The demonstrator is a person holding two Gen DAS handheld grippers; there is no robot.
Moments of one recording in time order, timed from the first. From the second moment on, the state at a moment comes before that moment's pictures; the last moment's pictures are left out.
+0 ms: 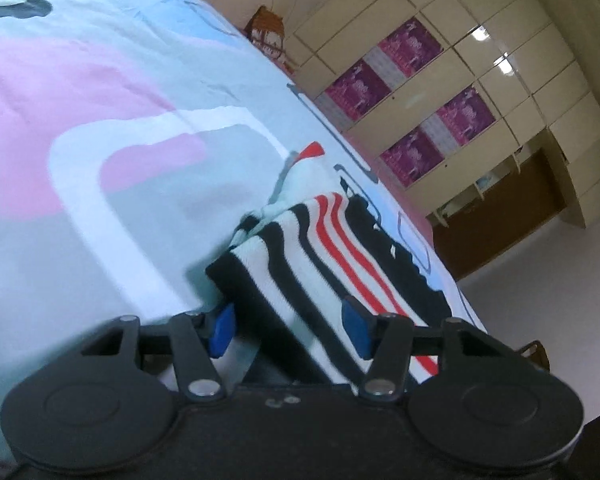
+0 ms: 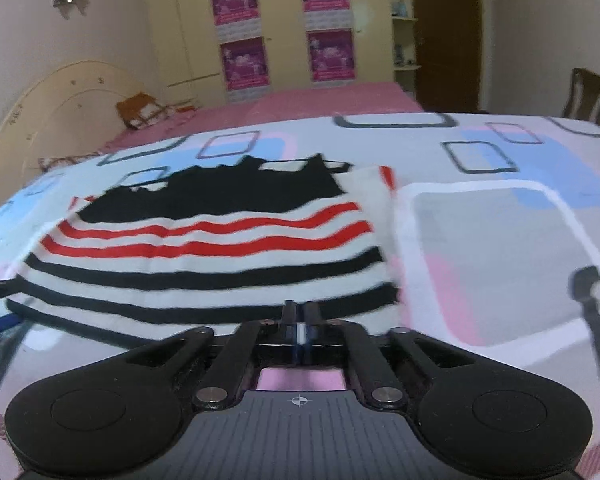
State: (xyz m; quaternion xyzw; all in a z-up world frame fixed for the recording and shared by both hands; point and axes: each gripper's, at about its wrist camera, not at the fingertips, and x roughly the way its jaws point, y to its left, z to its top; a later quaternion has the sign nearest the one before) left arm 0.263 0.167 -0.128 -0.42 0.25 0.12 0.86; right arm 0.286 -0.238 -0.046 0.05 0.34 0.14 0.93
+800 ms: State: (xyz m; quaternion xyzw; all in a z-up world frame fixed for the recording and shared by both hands) left arm 0.296 0.191 -0.142 -0.48 0.22 0.09 0.84; right arm 0.389 -0.117 -0.075 0.02 0.39 0.22 0.89
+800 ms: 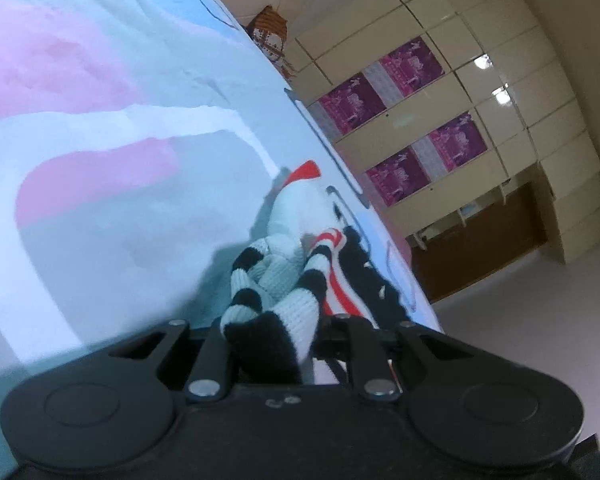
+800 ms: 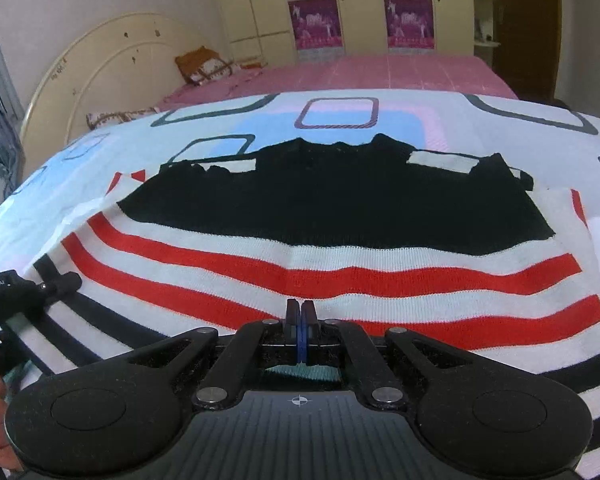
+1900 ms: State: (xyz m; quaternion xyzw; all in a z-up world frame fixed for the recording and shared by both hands) left arm 0.368 -0.077 -0.038 -0.18 0.33 -0.18 0.91; right arm 0.374 -0.384 -0.029 0.26 0.33 0.12 0.90
